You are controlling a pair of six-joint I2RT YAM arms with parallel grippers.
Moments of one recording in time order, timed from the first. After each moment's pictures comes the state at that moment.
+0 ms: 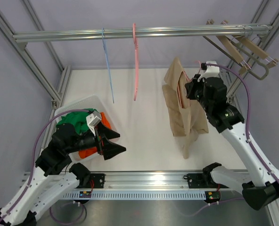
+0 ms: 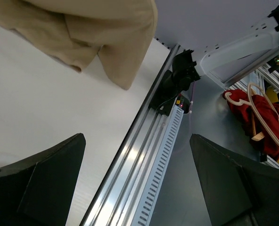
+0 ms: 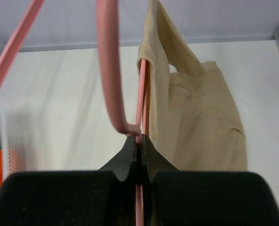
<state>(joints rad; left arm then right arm) -0.61 0.45 0.74 -0.47 0.64 -0.41 0.40 1.09 1.23 -0.40 0.20 0.26</state>
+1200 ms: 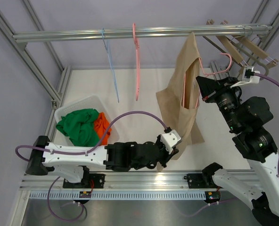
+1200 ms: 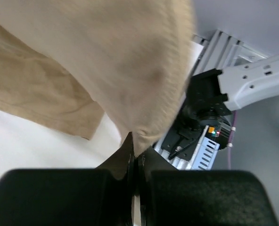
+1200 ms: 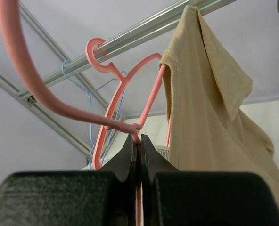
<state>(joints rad) -1.54 1.37 1.18 -0.15 -0.40 -0.28 0.53 0.79 1.32 -0.35 0.18 0.52</state>
